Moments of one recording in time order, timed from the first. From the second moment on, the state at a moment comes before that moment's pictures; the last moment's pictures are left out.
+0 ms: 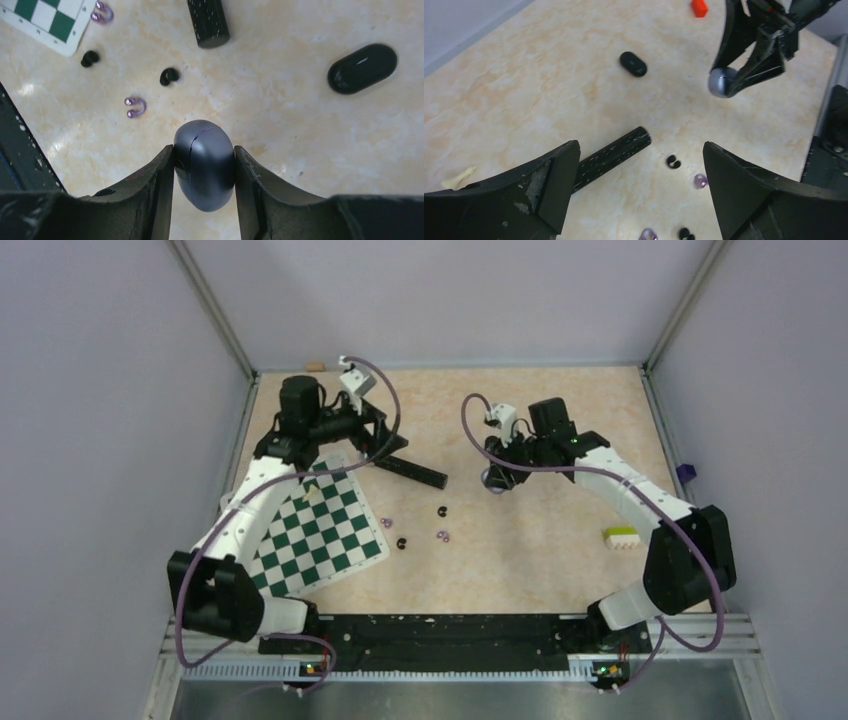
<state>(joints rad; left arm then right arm) -0.16 1.30 1.13 -0.22 0.79 0.16 0.40 1.48 1.10 -0.51 -0.52 -0.29</state>
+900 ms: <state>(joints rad) -0.40 1.60 1.05 0.53 1.00 -0.63 0.40 1.28 1.00 -0.10 -0.58 0.14</state>
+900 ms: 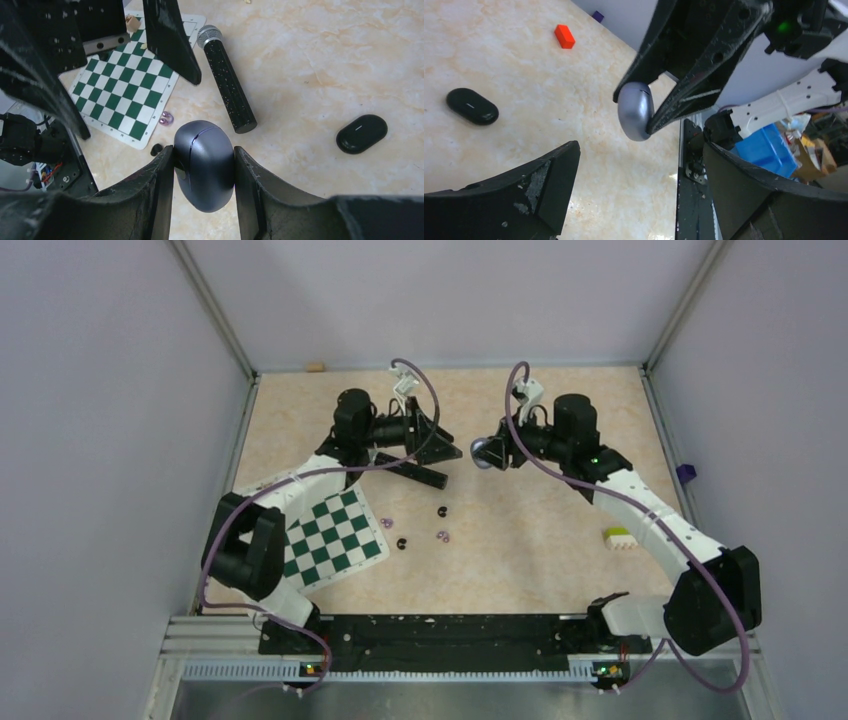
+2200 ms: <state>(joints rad) -0.54 1.63 1.14 0.22 1.01 -0.36 0.38 1.28 0.91 0.08 -0.74 0.37</state>
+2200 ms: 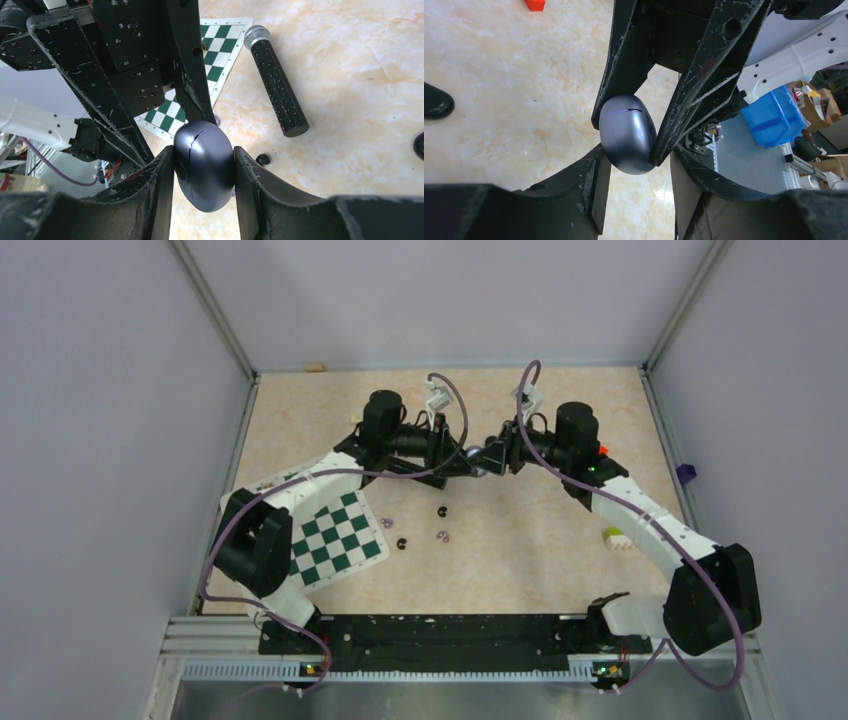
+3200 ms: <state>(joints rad) -0.54 1.65 1.15 0.27 0.97 -0.51 0.38 1.20 0.82 0.20 -0.66 0.41</state>
